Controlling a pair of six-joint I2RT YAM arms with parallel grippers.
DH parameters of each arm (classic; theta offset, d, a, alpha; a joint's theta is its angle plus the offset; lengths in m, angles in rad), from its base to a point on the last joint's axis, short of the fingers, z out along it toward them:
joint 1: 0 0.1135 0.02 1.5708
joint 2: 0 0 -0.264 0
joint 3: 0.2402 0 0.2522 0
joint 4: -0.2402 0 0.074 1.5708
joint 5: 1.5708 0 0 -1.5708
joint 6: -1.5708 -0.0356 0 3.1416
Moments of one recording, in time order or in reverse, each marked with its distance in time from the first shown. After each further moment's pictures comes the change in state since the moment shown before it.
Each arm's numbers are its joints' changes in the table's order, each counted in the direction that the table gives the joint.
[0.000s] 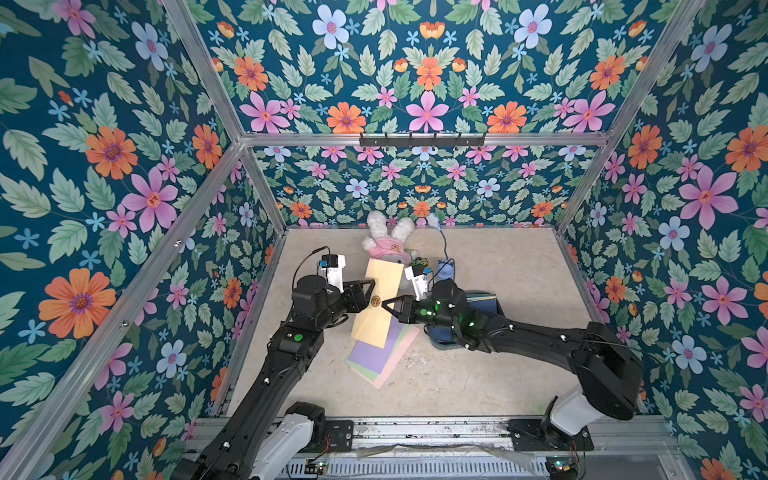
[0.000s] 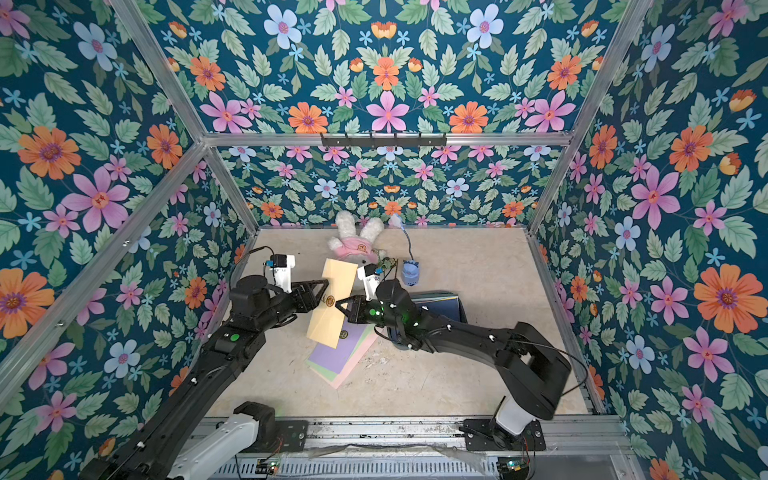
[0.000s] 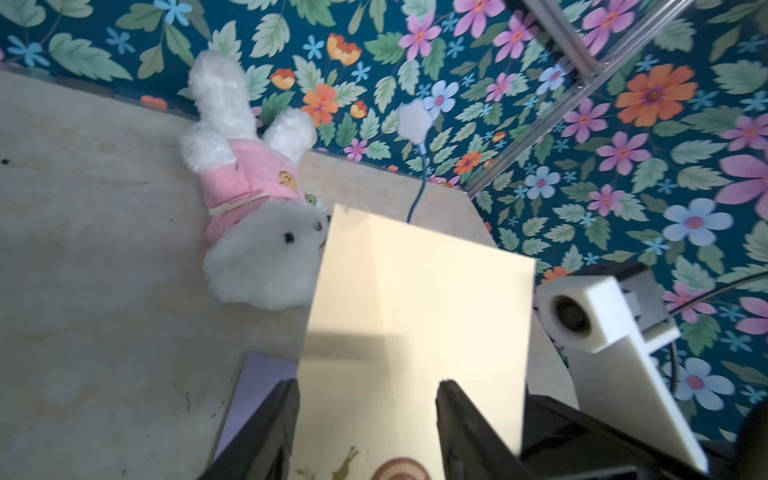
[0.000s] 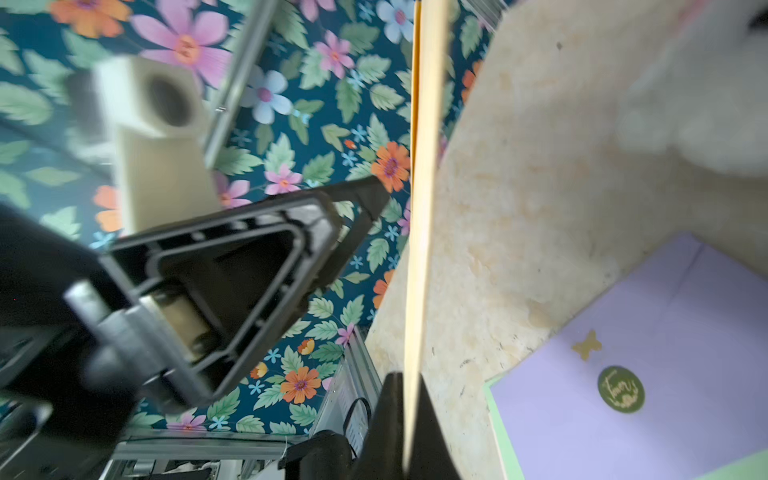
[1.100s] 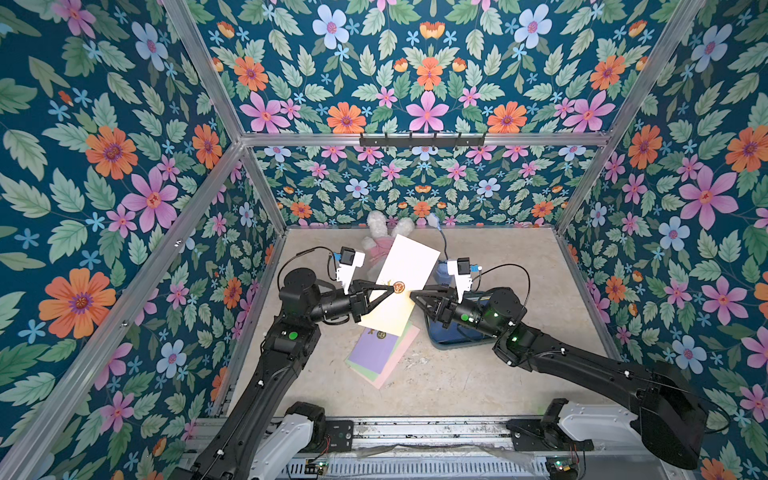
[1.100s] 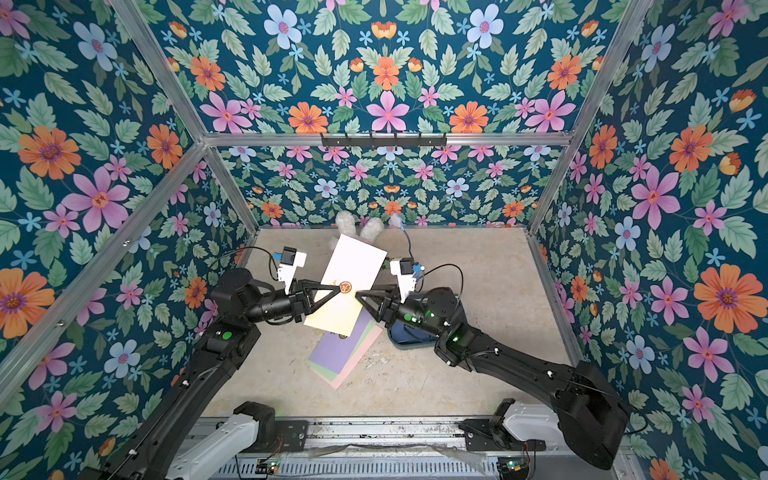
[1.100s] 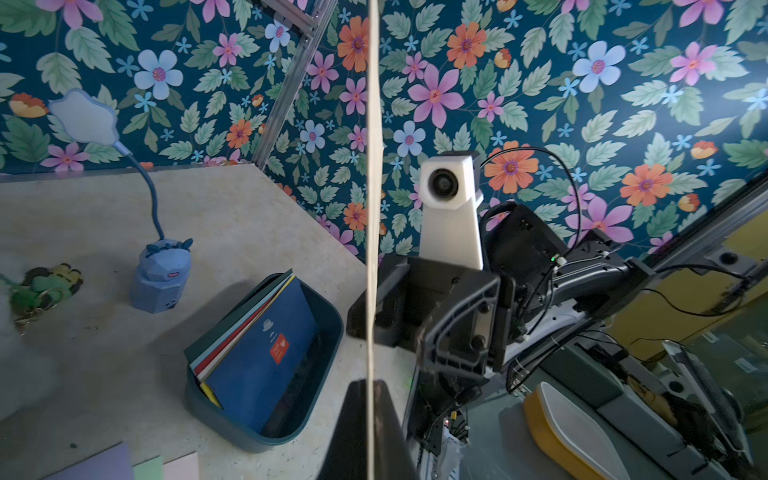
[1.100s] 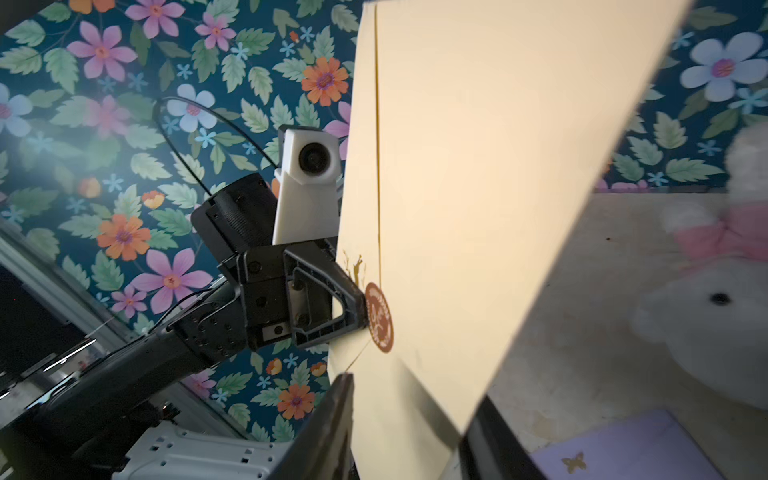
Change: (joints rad) left arm 0.001 -0.053 0.113 0.117 0.587 -0.012; right arm -0.134 0.321 -0.228 0.188 -0.063 0.223
